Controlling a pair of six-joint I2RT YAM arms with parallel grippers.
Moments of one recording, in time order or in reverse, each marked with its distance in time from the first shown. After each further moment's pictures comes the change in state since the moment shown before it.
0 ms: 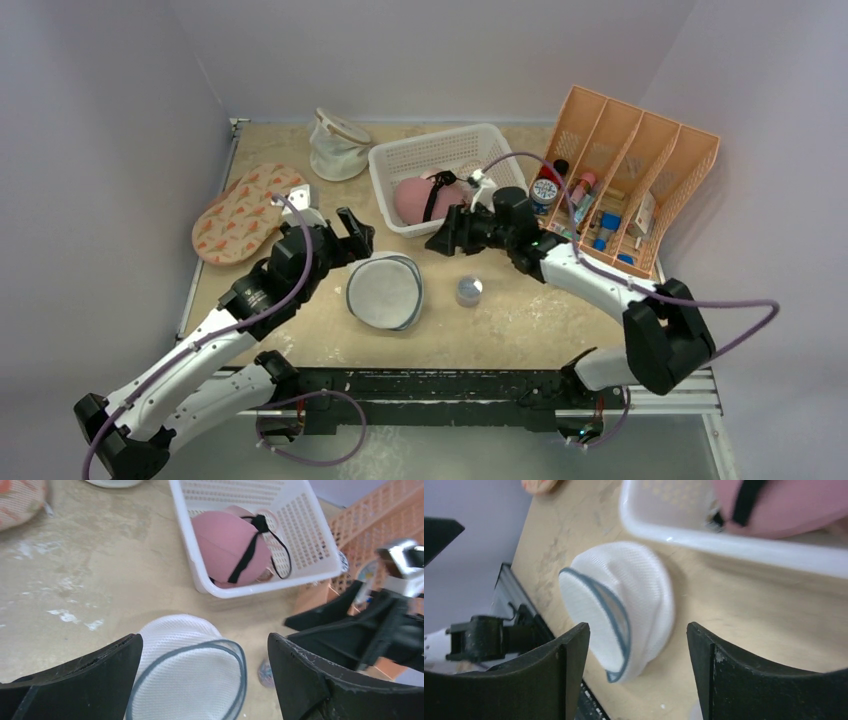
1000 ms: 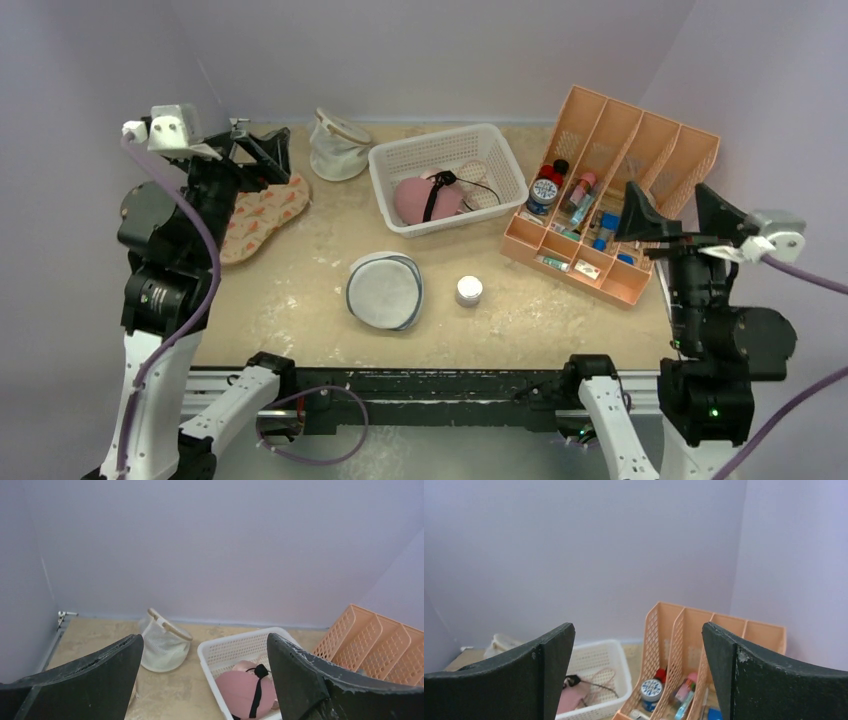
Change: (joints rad) left arm 0.511 0.082 0.616 -0.003 0.321 0.444; right arm -0.619 -0.915 0.429 -0.514 0.409 -0.441
